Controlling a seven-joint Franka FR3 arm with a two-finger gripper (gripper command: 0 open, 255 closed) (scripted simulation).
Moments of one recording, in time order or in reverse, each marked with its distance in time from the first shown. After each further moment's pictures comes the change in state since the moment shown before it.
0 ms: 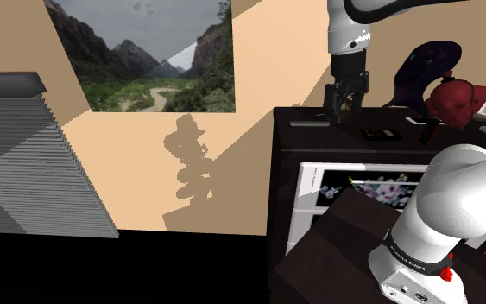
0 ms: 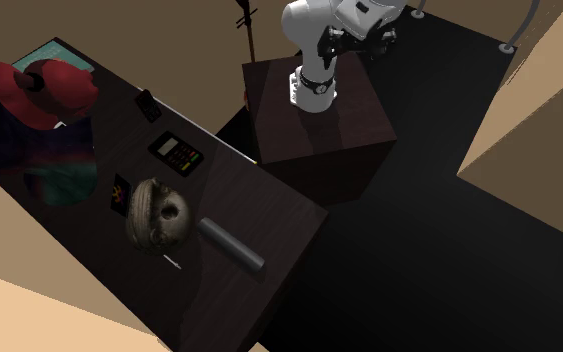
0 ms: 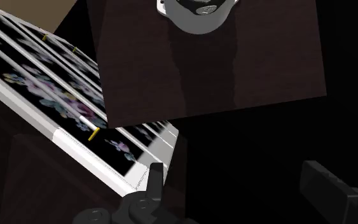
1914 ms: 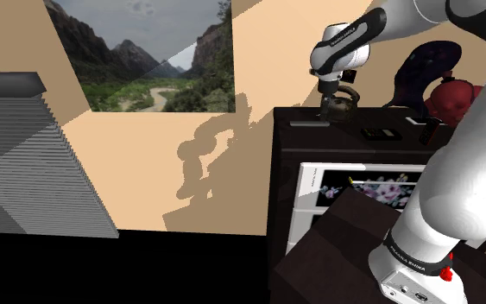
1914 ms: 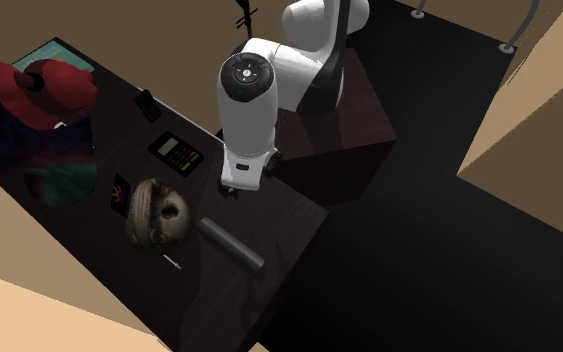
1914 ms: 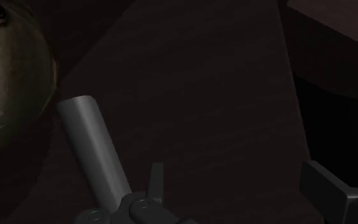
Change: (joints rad) arm 0.077 0.727 -0.592 0.237 -0.030 0.725 -1.057
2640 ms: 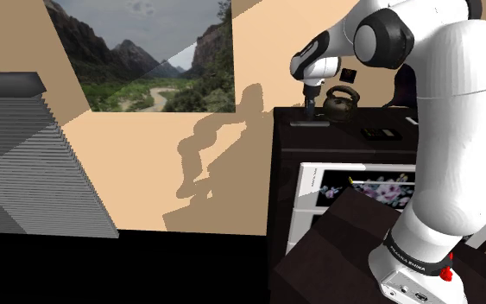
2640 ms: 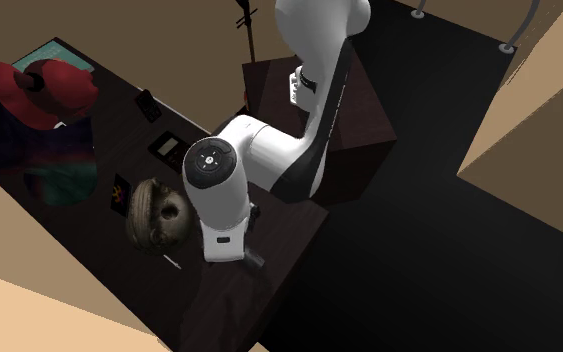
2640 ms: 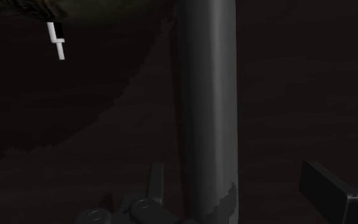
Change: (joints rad) arm -0.145 0.455 0.074 0.376 0.372 0.053 -0.465
